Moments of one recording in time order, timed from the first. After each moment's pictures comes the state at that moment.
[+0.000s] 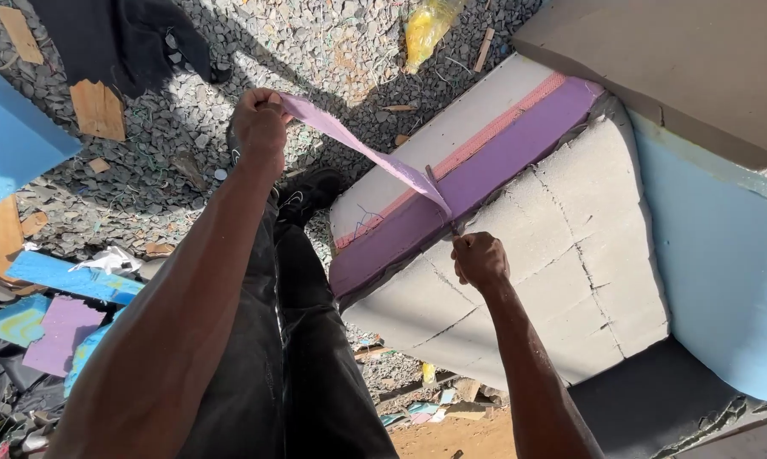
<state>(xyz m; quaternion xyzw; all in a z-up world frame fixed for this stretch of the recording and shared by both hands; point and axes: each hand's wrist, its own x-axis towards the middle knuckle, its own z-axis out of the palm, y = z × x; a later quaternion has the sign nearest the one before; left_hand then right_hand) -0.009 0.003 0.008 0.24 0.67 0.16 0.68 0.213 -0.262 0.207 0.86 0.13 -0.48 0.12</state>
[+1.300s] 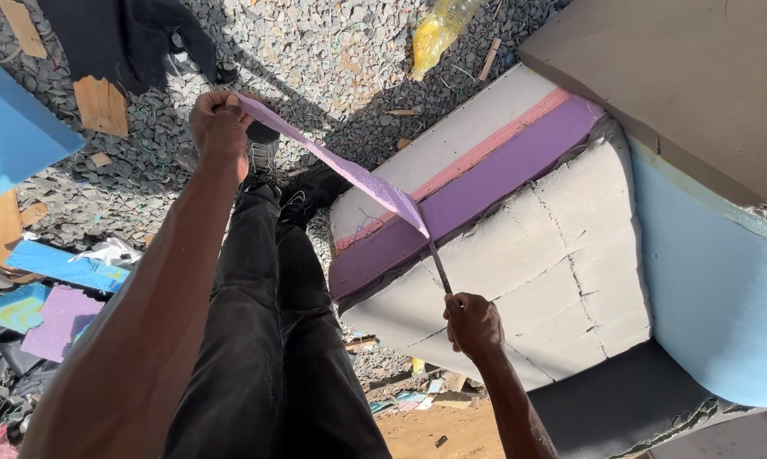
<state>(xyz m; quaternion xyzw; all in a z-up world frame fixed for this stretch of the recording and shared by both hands) -0.062 0.039 -0.017 0.20 0.68 0.20 0.67 0.168 -0.250 0.280 0.82 0.04 -0.54 0.17</state>
